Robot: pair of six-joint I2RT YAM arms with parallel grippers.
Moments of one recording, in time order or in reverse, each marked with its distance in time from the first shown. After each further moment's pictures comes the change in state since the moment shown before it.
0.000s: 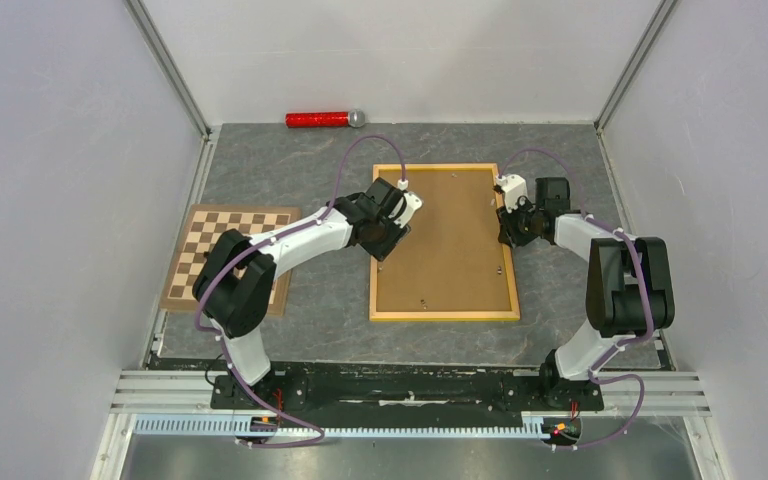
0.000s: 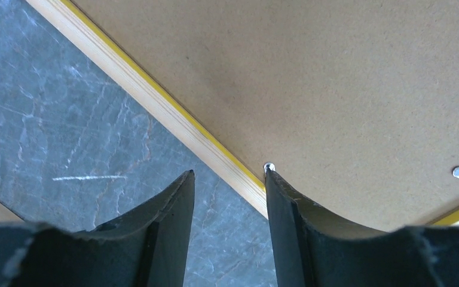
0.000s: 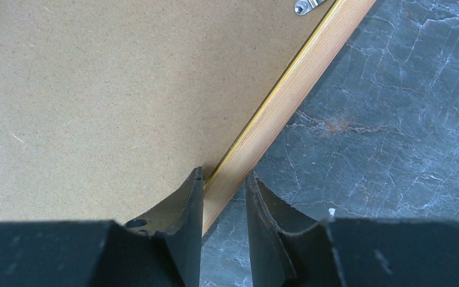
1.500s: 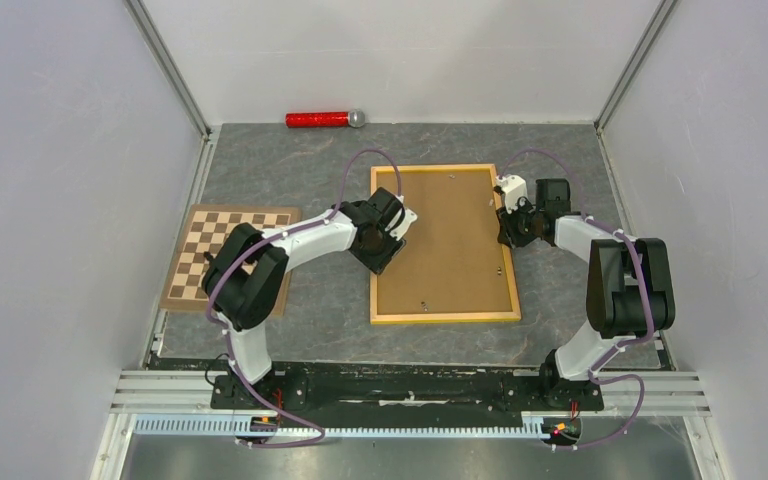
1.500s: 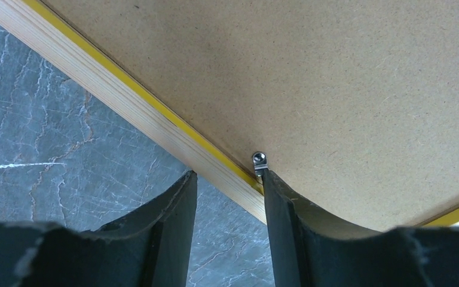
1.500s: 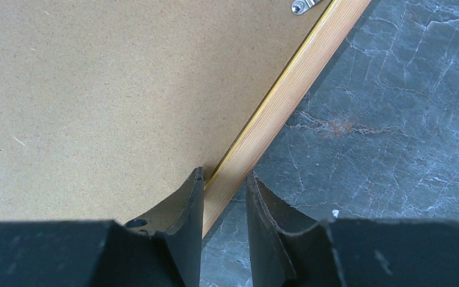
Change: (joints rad) left arm 0.011 0.068 -0.024 -0.077 0.061 -0.055; right arm 0.000 -0.009 -0.018 0.022 -0.014 0.004
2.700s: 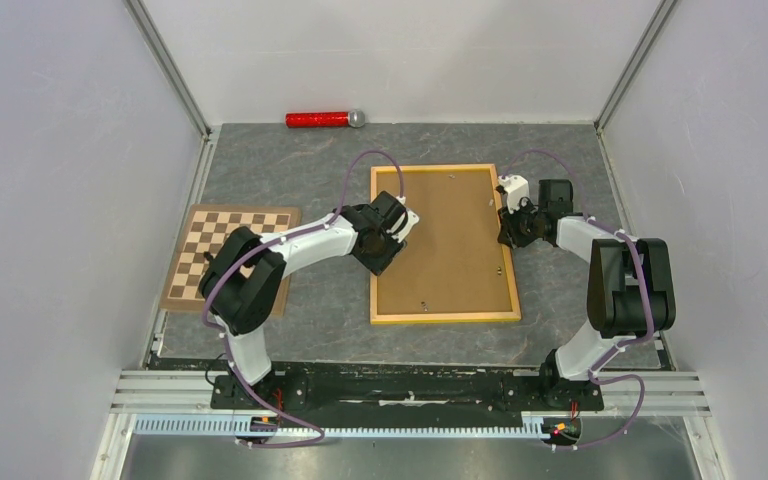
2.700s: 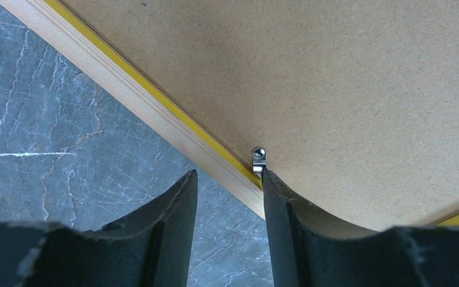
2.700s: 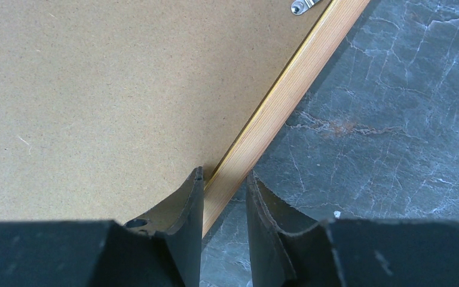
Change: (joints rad) left arm -0.032 -0.037 -0.033 0.031 -0.069 -0.014; right arm -0.022 0.000 -0.008 0.012 -0.031 0.003
